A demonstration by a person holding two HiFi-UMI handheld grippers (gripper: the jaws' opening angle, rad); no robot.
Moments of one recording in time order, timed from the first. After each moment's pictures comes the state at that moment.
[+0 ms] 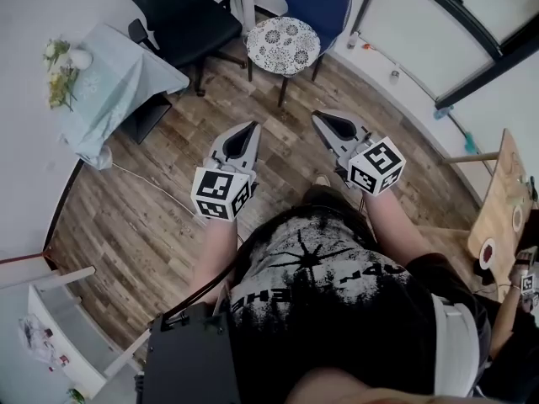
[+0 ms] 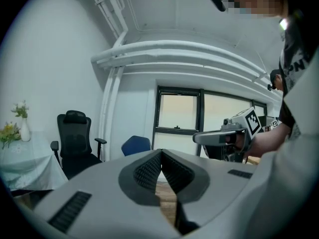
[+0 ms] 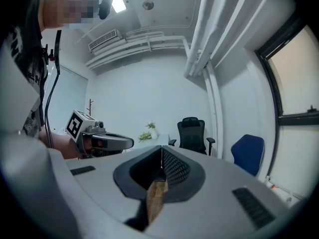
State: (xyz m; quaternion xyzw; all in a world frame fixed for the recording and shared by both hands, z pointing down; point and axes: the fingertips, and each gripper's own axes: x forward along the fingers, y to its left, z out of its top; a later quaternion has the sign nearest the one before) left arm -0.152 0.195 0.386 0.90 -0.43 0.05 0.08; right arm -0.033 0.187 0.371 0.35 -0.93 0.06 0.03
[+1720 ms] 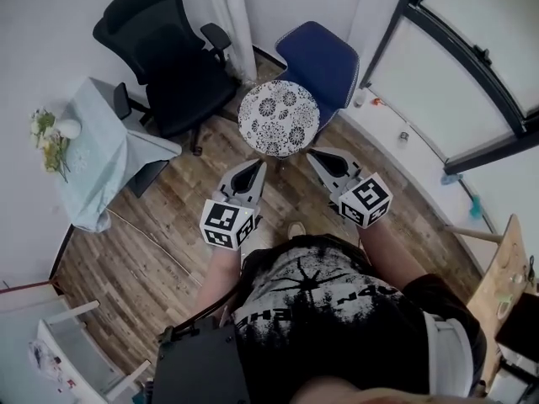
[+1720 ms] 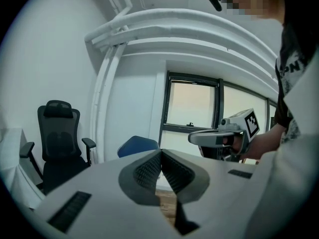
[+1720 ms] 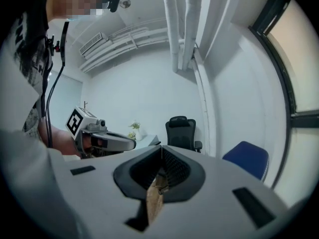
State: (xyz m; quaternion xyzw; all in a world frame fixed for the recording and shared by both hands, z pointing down) left arm -0.032 -0.129 0.409 0.89 -0.44 0.08 0.12; right arm 0.070 -0.143 0.393 0.32 -0.94 0.08 0.03
